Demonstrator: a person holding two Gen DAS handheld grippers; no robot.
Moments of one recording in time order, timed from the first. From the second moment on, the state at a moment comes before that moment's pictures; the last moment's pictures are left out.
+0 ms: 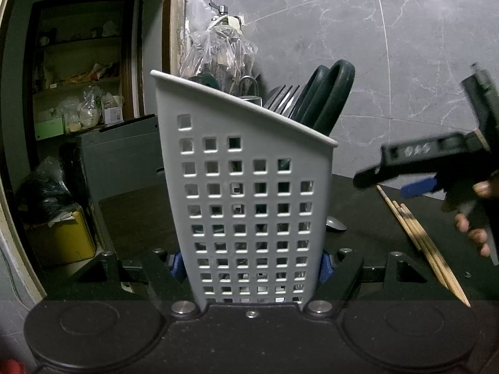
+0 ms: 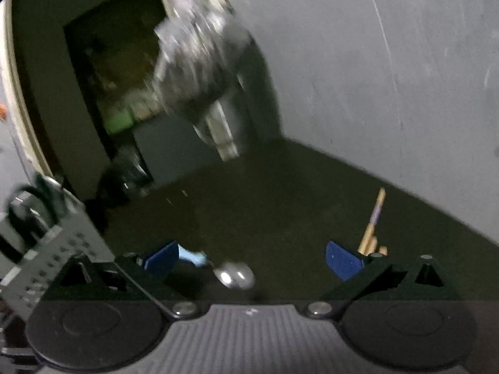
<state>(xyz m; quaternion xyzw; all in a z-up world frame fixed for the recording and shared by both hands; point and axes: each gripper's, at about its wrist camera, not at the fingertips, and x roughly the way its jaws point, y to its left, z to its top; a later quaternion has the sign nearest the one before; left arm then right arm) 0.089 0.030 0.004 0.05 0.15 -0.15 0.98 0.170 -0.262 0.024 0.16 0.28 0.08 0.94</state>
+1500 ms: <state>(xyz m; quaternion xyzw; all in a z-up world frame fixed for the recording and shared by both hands) 0.089 0.030 0.005 0.05 0.16 -0.15 0.98 0.168 -0.238 0.003 0.03 0.37 0.12 0.92</state>
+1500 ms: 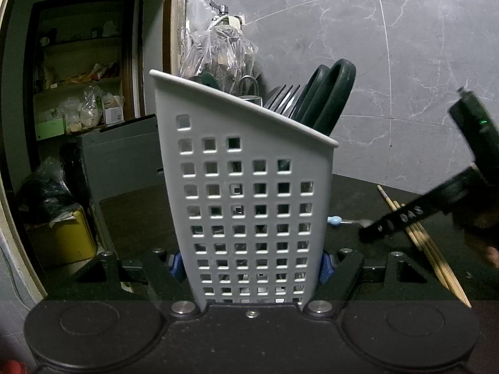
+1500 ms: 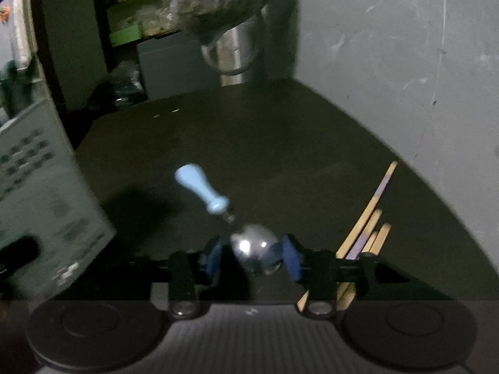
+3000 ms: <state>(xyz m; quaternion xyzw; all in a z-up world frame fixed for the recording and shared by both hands) 0.094 0.028 0.005 0.05 0.16 -0.15 0.97 0.164 -0.286 0.000 0.13 0.38 0.10 0.91</state>
